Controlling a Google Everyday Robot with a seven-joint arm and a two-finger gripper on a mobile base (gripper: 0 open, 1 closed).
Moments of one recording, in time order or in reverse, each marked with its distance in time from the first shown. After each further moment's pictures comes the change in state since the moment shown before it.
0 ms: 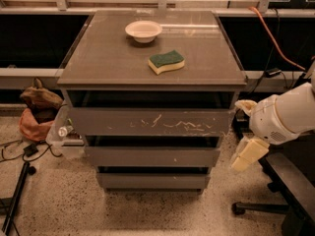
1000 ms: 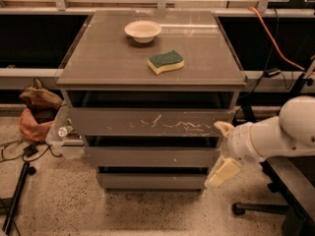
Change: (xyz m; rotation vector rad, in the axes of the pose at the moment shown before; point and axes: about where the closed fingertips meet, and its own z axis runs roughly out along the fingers) arm 0.010 0.021 0.087 -0.058 -0.142 0.023
